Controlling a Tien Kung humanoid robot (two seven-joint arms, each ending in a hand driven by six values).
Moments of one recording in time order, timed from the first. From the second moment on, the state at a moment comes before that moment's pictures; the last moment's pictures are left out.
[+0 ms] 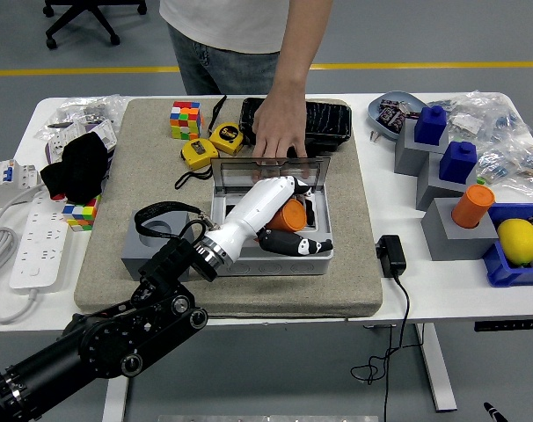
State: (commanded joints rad) left arm -0.51 0.02 -0.66 -1.11 1.72 0.38 -0.19; right arm 0.14 -0.06 1.58 0.18 -1.51 -0.01 -0.18
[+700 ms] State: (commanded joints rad) left arm -0.56 0.01 -0.65 -1.02 1.76 0.41 -0.21; right arm 0.14 -0.06 1.58 0.18 -1.51 -0.01 -0.18
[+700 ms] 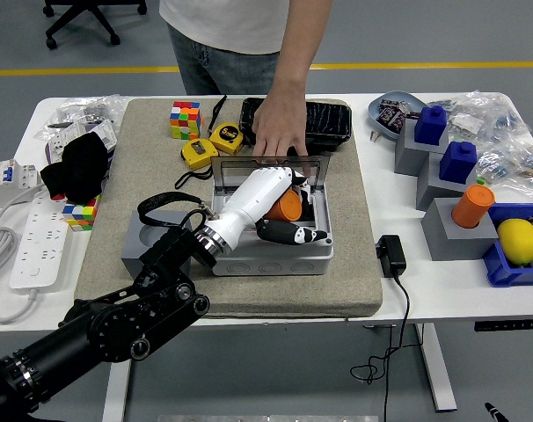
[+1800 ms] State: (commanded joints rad) left arm -0.56 0.03 -0.67 -1.02 1.82 0.34 -0.22; right arm 0.14 -0.07 1.57 0.18 -1.49 -0.01 -0.18
